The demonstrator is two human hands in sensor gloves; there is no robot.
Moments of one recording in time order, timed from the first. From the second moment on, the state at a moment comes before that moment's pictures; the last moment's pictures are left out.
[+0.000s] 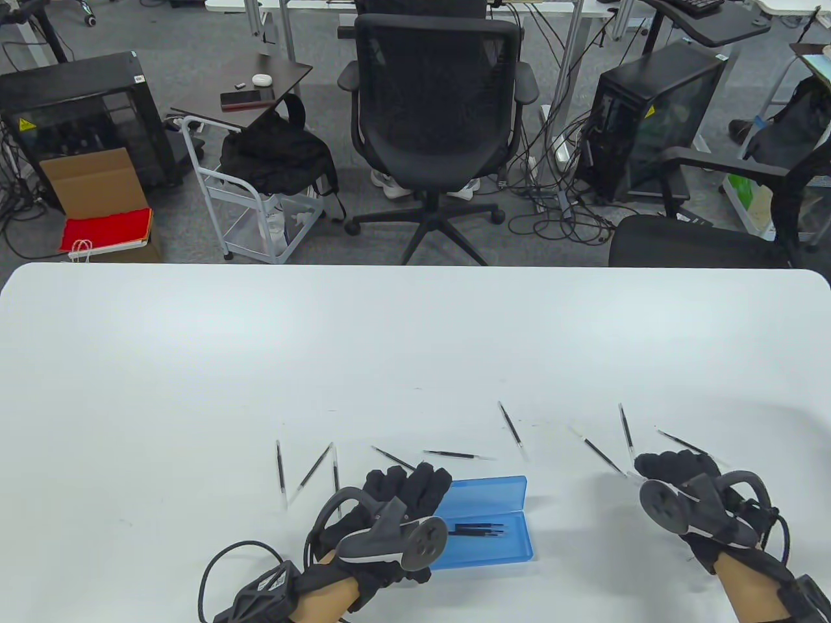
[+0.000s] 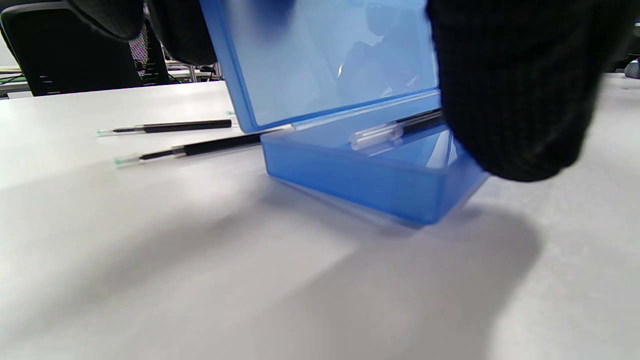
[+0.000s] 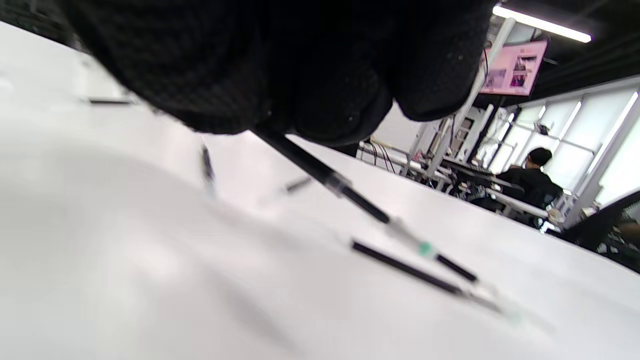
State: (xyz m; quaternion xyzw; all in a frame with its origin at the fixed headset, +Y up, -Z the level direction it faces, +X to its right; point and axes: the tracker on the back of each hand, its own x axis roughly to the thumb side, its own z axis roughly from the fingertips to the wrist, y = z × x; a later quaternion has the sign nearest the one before) left_hand -0.056 -0.739 -0.273 -0.08 -0.33 -0.07 0.94; right_hand 0.308 -0.715 -0.301 -0.16 0.08 -0.97 0.15
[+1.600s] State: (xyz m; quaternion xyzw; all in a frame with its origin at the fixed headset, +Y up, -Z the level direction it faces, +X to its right) left_hand -0.055 -0.739 -0.272 -0.07 -0.33 -0.07 0.94; right_hand 0.107 -0.734 -0.224 -0.34 0.09 -0.92 0.17
